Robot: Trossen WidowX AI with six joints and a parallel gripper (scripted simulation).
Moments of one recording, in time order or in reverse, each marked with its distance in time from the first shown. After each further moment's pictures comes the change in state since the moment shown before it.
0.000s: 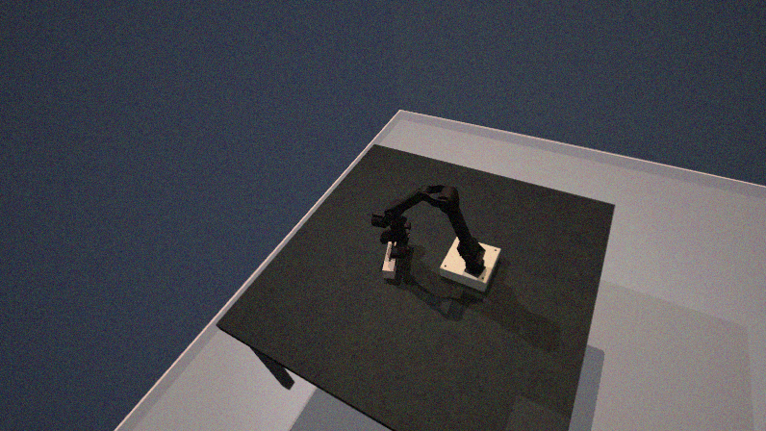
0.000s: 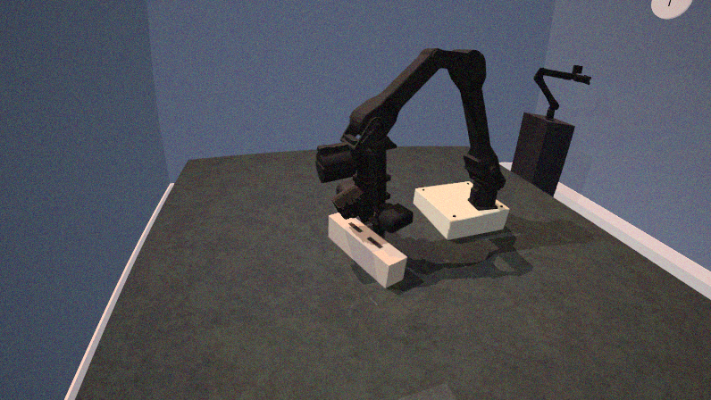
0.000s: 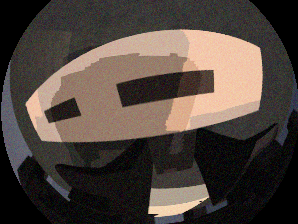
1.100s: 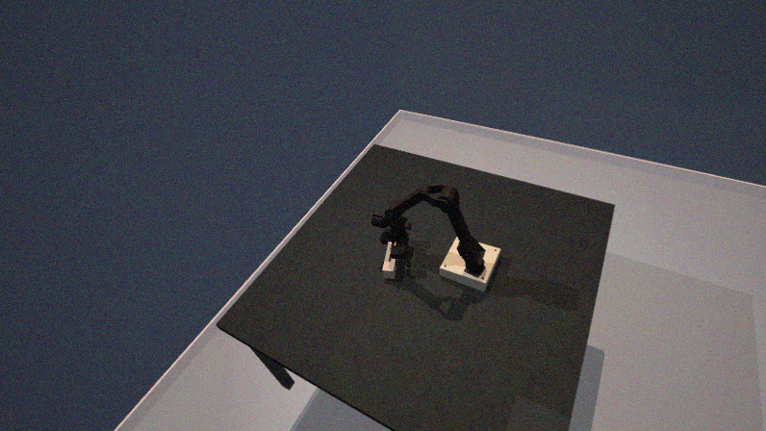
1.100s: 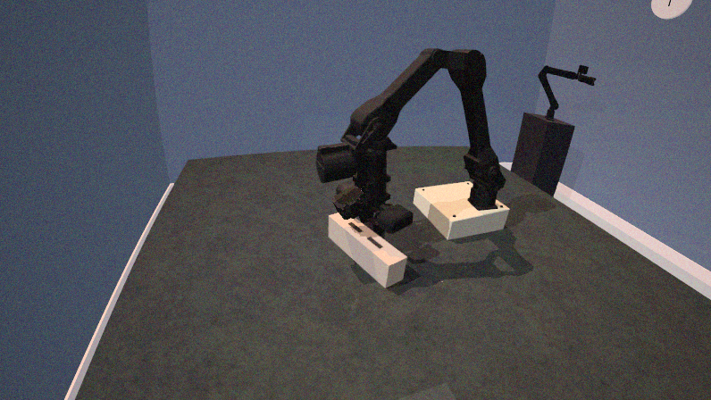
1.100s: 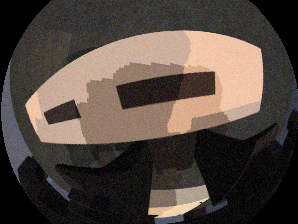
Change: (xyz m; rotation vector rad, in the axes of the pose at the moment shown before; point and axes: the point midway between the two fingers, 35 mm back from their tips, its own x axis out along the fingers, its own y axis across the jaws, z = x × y) arm 0.002 0.000 0.000 0.000 -0.006 -0.001
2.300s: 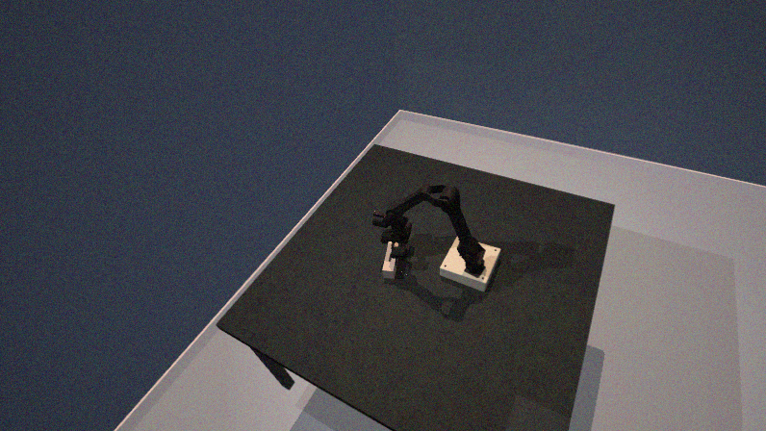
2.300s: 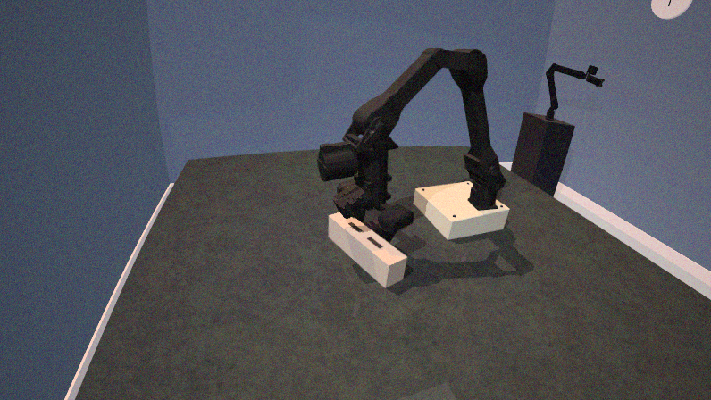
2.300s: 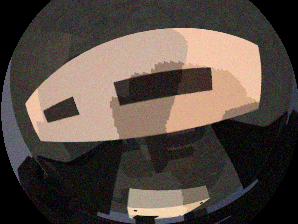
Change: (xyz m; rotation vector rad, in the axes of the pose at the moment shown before) arm 0.000 -0.001 -0.002 0.005 -0.013 -0.003
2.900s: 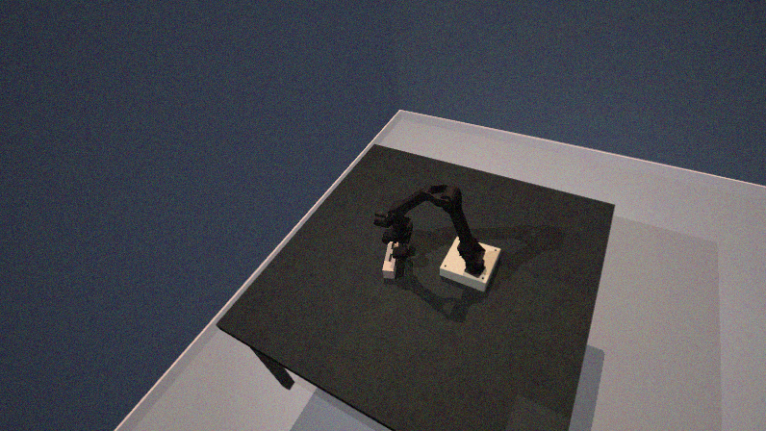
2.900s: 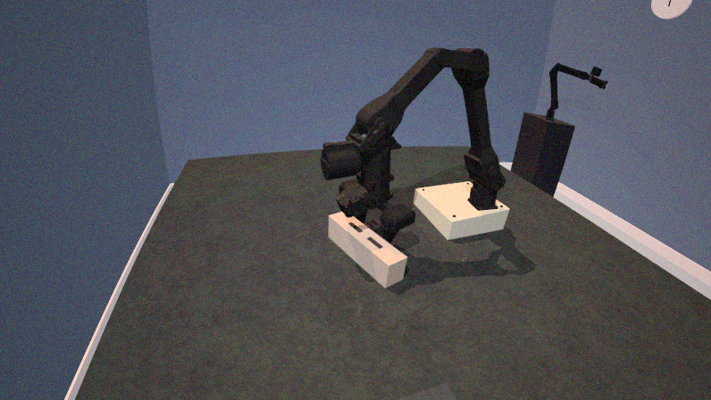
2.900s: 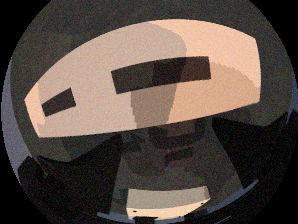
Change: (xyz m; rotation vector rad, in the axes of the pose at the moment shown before) arm 0.001 0.000 -0.005 0.001 -0.013 -0.002
